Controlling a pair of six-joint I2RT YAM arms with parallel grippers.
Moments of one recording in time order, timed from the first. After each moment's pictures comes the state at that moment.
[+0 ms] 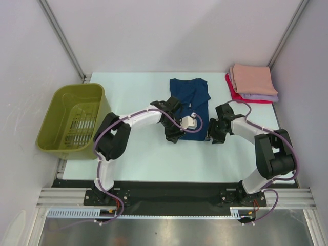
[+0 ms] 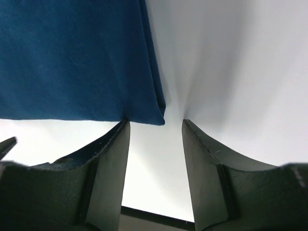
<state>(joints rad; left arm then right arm) -0.71 2.03 1.53 -0.75 0.46 0.74 0.26 1.59 0.89 -0.48 -0.14 0.55</state>
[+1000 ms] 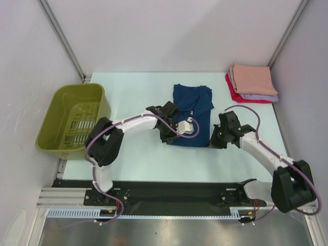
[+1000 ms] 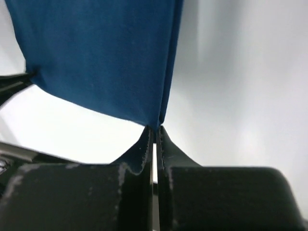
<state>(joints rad) -0.74 1.93 1.37 -0.70 0.35 0.67 0.33 1.27 0.77 -0.54 -0.17 0.62</state>
